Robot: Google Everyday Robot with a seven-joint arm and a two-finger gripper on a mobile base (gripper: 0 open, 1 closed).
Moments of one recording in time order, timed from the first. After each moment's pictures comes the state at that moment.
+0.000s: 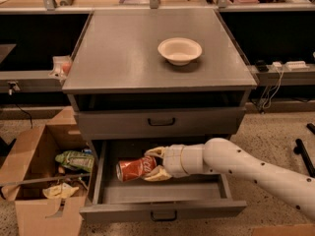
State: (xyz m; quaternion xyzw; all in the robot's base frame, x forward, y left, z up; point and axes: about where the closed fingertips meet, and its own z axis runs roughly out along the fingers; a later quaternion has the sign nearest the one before) arm 0.508 0.007 0.600 -0.62 0.63 0.19 0.43
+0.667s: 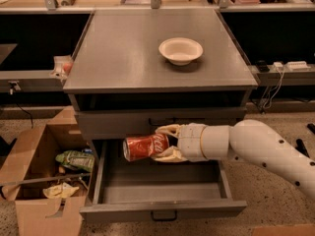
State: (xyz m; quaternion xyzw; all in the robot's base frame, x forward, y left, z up) arm 0.502 -0.030 0.725 -0.61 0.62 0.13 0.48
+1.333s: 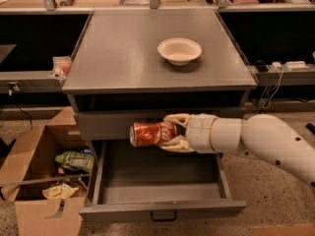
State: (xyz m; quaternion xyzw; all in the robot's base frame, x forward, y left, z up) arm 0.516 -0.049 0.759 -0.58 0.63 0.11 0.51
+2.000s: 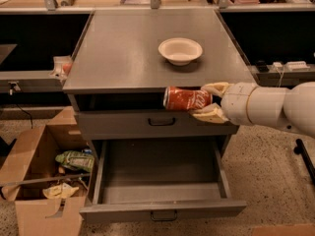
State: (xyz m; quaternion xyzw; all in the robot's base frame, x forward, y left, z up) arm 0.556 -0.147 0.839 -0.51 0.69 0.02 0.51
